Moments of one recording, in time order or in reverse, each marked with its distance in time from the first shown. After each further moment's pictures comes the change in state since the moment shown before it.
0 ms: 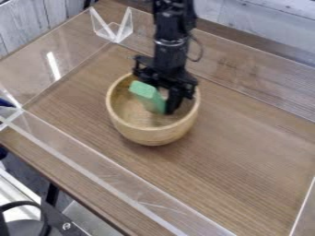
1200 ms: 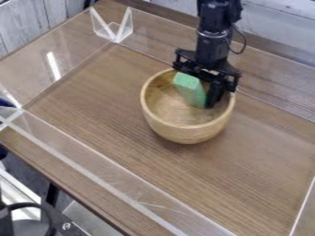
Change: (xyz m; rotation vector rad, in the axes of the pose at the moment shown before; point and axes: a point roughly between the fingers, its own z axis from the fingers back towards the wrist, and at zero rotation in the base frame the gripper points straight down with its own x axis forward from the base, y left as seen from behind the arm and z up) arm 0.037 -0.028 0.010 -0.054 -0.003 -0.009
